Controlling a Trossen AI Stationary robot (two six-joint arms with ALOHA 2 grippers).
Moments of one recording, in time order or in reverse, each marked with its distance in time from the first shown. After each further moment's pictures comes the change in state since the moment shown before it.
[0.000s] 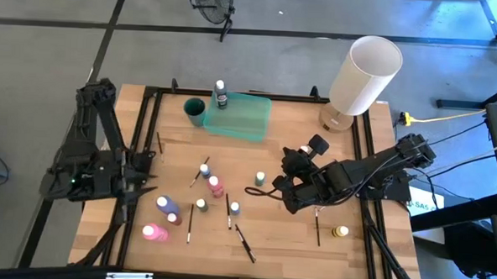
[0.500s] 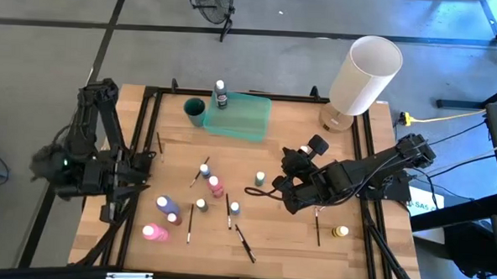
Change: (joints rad) left arm -0.040 -0.002 0.009 0.406 -0.003 0.220; right arm 0.000 0.000 0.000 0.011 0.000 0.000
